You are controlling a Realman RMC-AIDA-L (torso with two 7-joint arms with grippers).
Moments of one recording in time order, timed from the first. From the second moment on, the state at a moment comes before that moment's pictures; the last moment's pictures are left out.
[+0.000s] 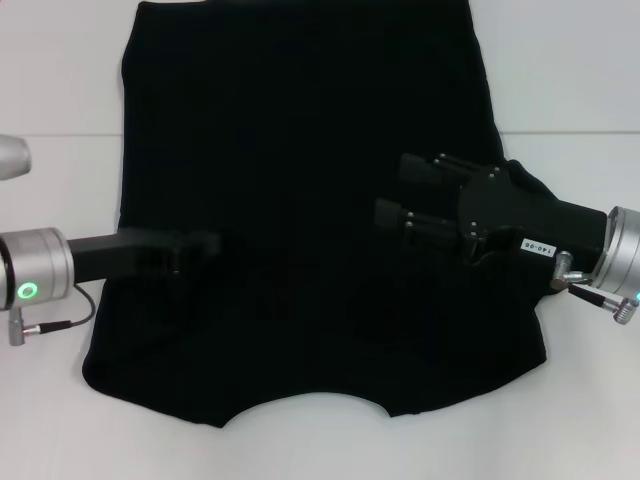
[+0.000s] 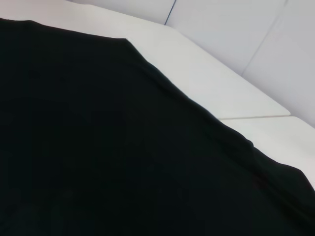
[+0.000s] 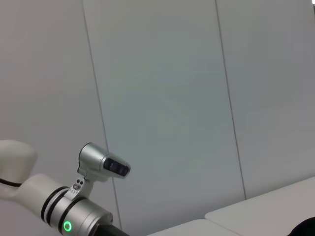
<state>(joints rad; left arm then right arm) -0.64 -2.11 0.42 0.66 2.27 1.30 -1.71 0.66 2.09 -0.64 -0.41 -1.75 -1.54 1.12</state>
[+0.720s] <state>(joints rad) -0.64 -2.12 0.48 0.60 1.99 1.60 -1.34 0.66 1.97 -0.66 -0.54 -1.89 -1.27 1.79</state>
